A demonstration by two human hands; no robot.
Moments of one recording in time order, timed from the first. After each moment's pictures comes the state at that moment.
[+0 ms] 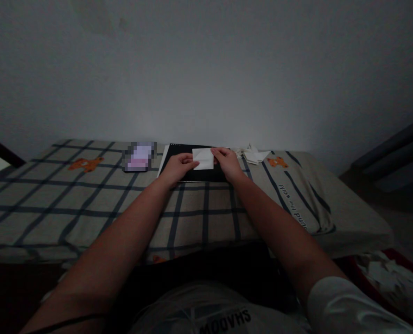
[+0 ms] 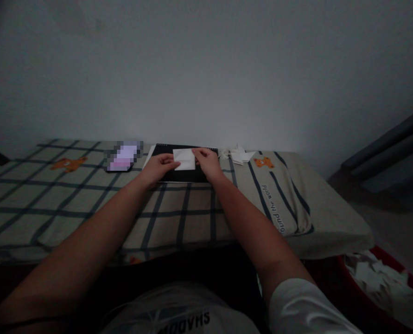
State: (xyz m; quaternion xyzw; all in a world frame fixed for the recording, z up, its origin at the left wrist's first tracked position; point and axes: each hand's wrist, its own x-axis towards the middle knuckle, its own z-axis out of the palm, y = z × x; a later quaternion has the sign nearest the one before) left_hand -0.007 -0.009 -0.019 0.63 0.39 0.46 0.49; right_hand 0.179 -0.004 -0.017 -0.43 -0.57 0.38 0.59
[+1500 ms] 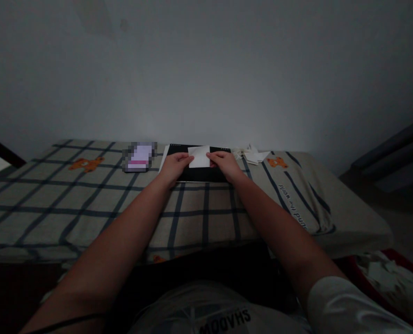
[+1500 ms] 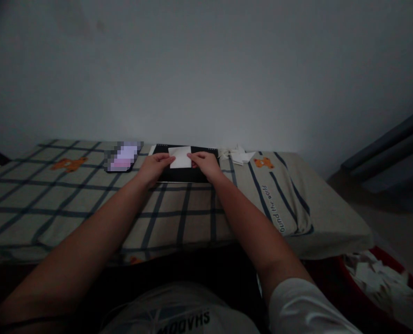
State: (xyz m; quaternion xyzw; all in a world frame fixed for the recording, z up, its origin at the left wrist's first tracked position) left_hand -0.011 -0.007 -0.019 0.60 0.45 0.51 0.43; right_hand 0.178 -0.007 -0.017 -0.44 -0.58 0.44 0.53
